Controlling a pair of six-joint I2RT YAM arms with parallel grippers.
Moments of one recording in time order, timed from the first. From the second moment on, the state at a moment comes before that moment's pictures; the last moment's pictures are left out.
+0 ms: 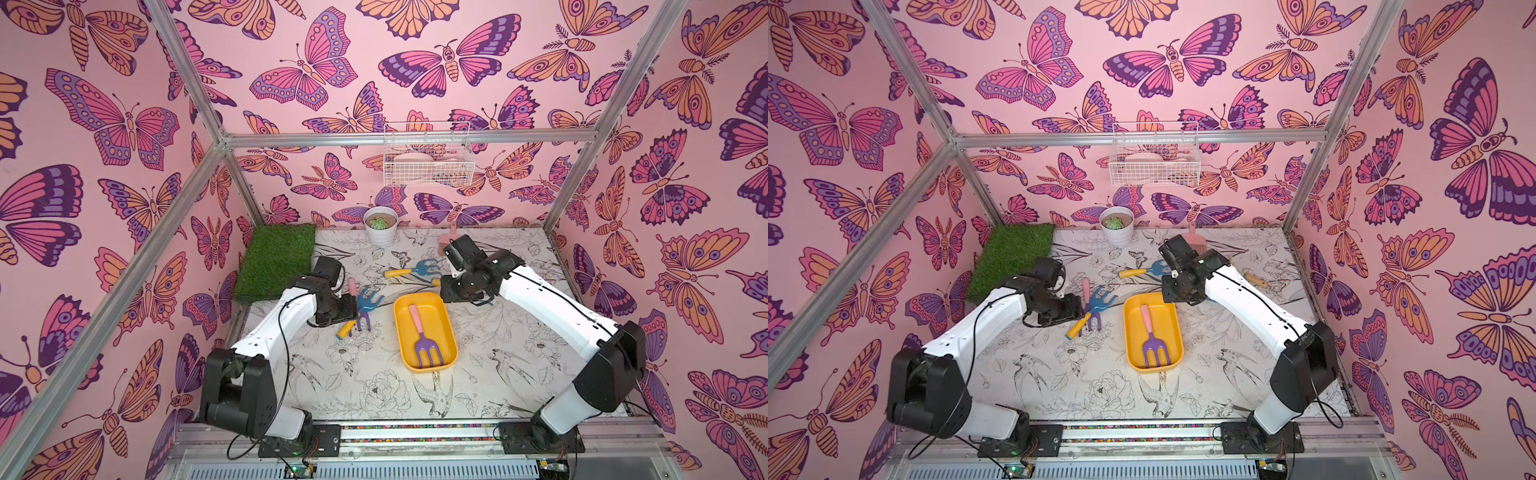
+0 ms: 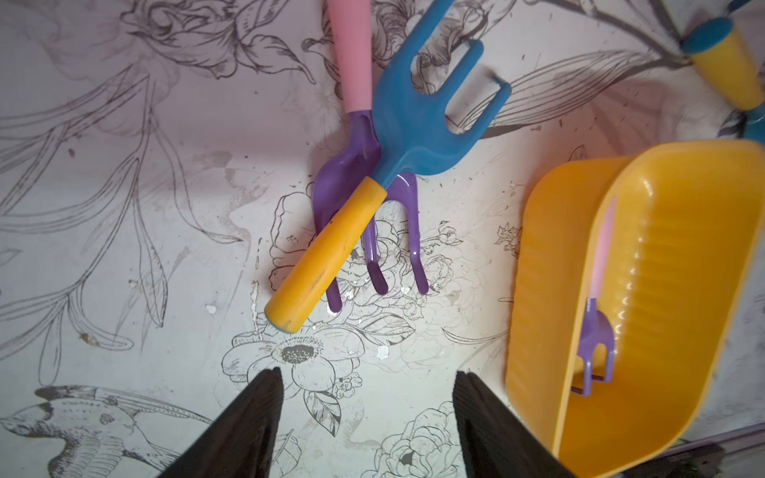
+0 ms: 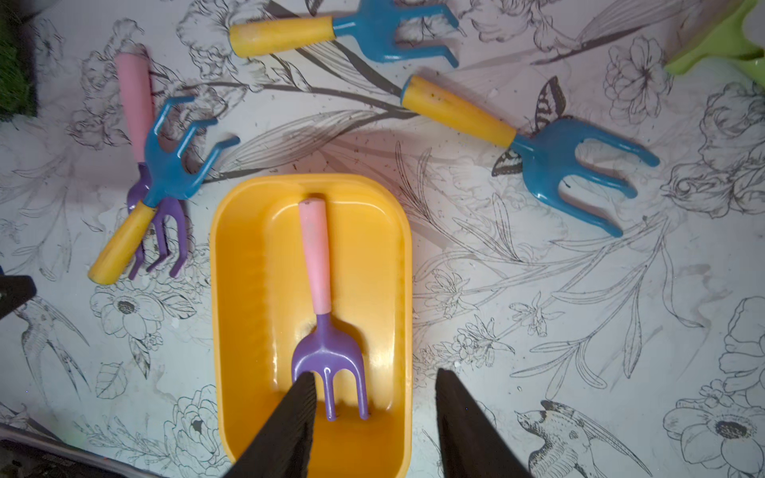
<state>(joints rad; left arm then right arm) -0.28 1.50 1.13 -0.92 0.15 -0.36 0.69 1.60 1.47 -1.02 0.04 0.49</state>
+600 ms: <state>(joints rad) -0.35 1.80 1.24 -1.00 -0.05 -0.14 0.68 1.52 1.38 -0.99 -0.02 0.51</state>
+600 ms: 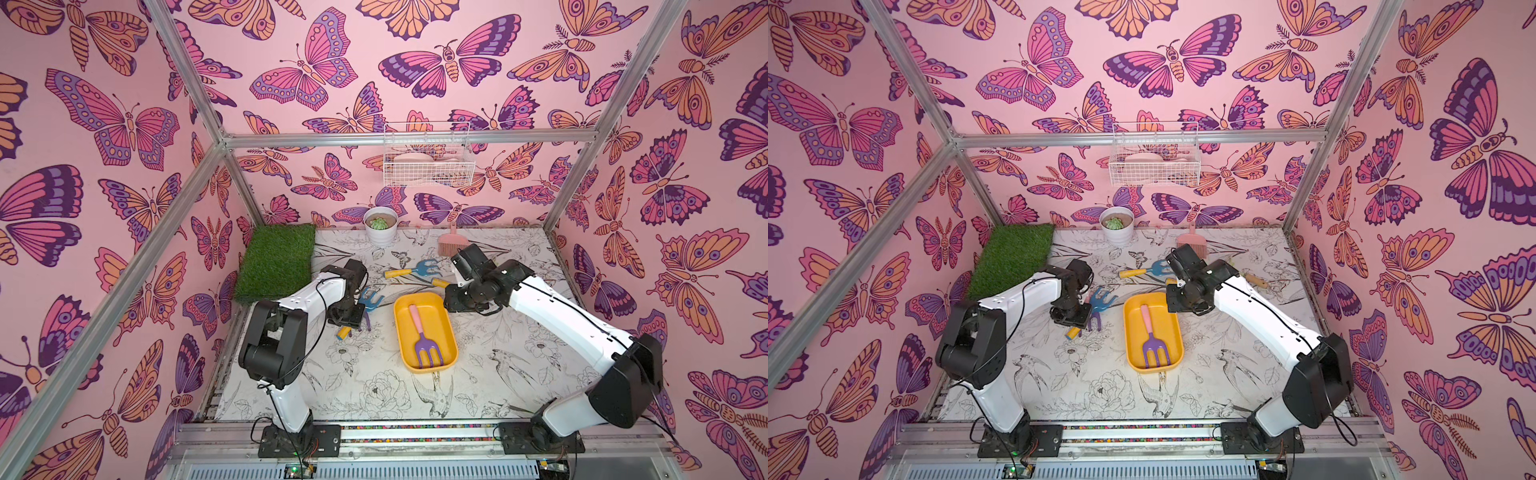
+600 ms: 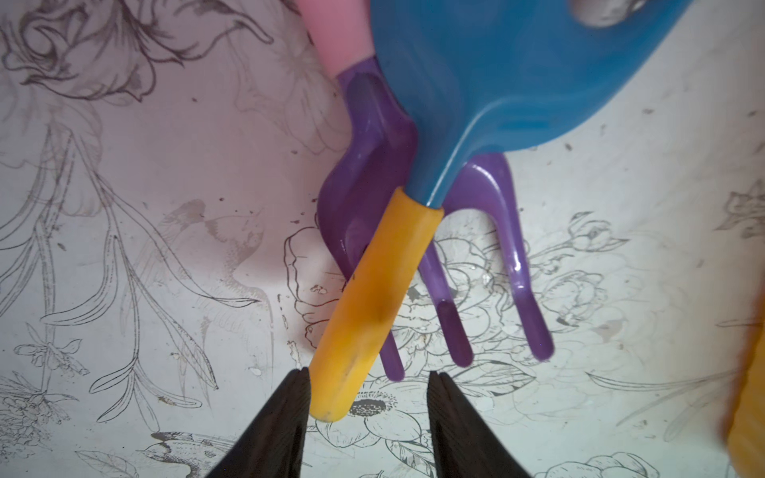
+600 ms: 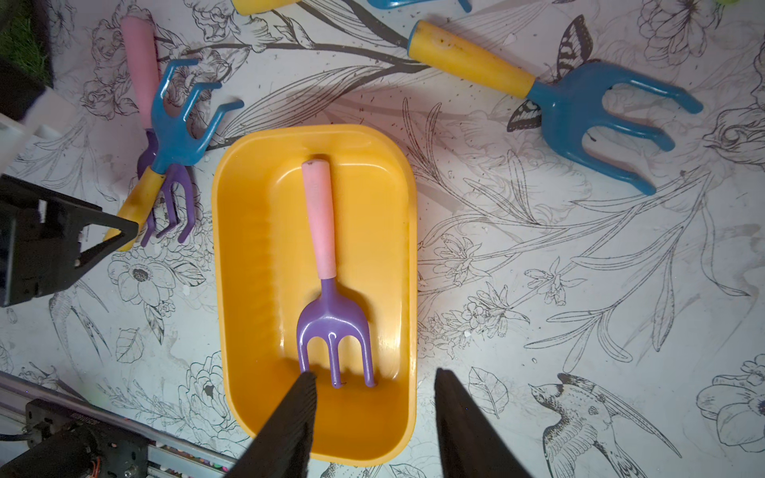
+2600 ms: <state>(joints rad) -0.60 1.44 1.14 -1.02 0.17 -0.60 0.68 1.41 1.27 -0.97 -0.04 0.51</state>
